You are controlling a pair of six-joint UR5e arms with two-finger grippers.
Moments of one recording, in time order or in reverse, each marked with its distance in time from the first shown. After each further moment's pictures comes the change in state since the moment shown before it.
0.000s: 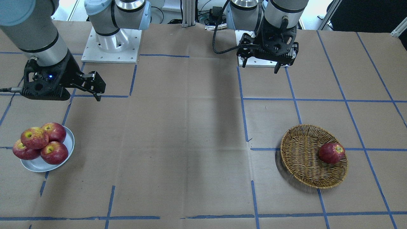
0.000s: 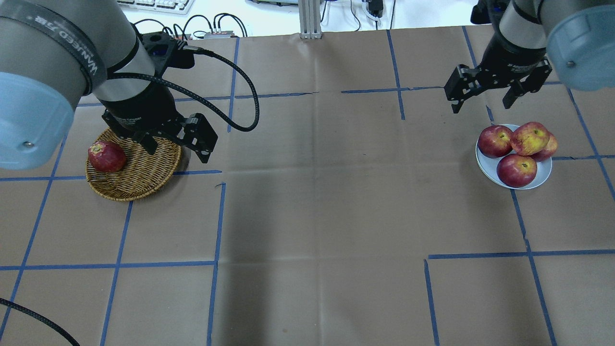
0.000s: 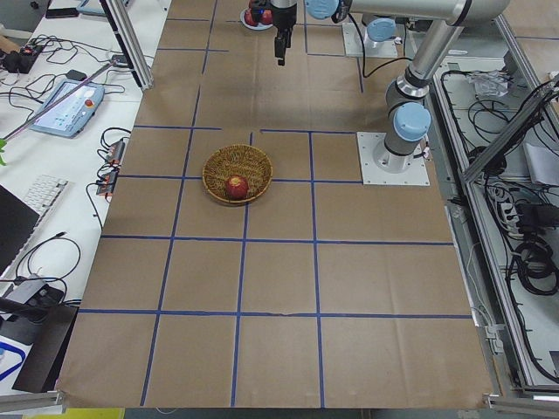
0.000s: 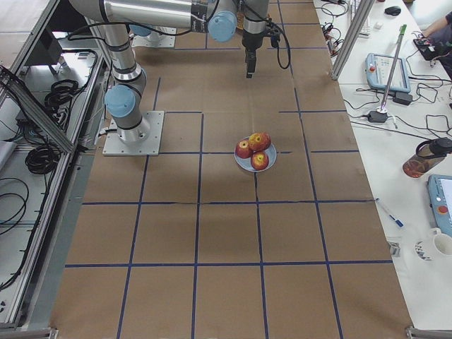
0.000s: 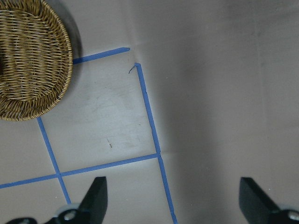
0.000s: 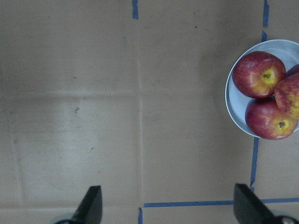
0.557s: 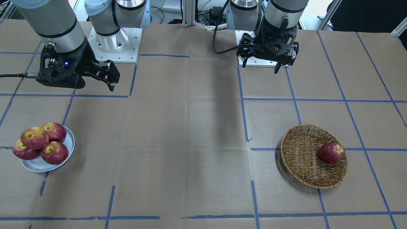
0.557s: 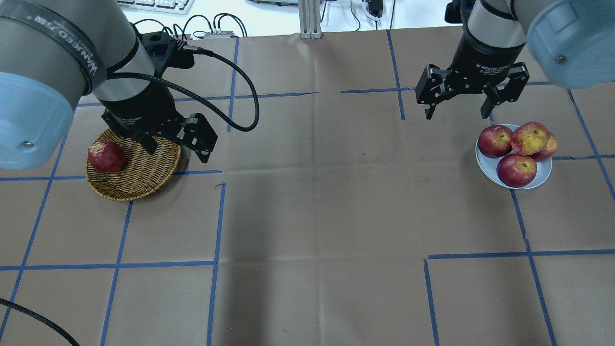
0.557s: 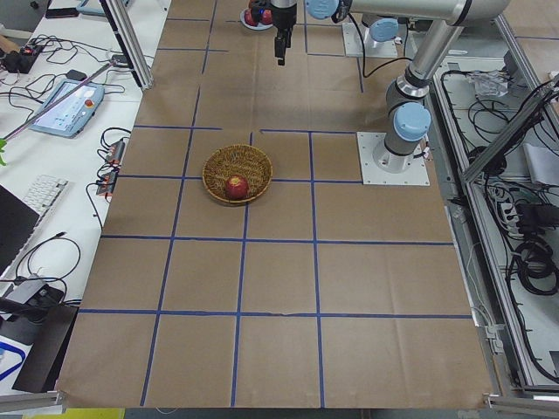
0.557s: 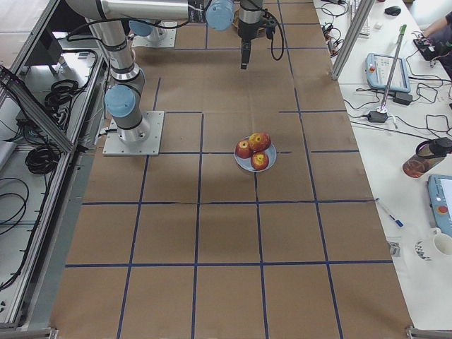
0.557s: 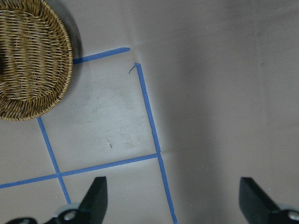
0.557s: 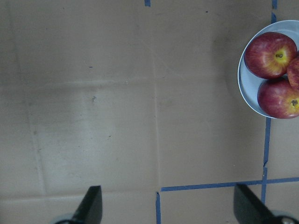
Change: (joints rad) left arm 0.000 0.000 0.000 0.000 0.000 0.001; right arm 0.052 -0.009 -0.021 0.044 -0.002 0.078
